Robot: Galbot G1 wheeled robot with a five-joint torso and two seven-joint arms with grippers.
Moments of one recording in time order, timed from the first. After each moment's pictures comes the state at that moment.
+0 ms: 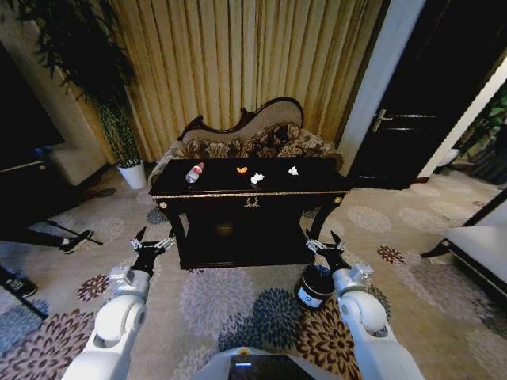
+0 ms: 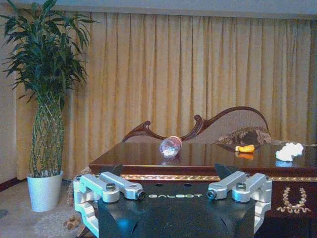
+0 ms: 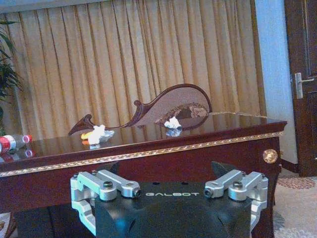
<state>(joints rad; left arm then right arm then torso) 1.52 -1.20 -0.67 -2.10 -0.41 0.07 -0.07 -1.48 1.31 0.65 2.01 0.43 -0.10 0.00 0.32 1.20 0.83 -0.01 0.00</state>
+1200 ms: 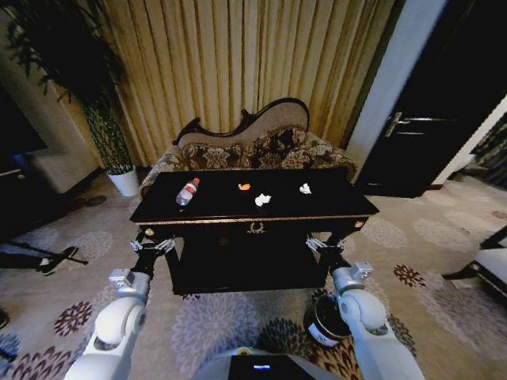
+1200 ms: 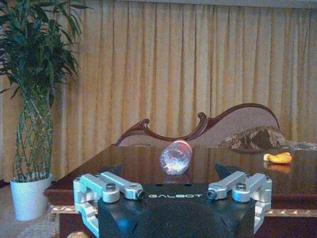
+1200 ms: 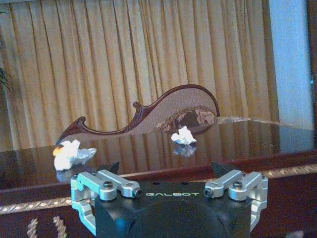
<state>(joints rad) 1.53 -1.20 -0.67 -2.11 -0.40 0.07 -0.07 -1.47 1.30 0.65 2.02 0.42 -0.10 0.00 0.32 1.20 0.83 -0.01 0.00</state>
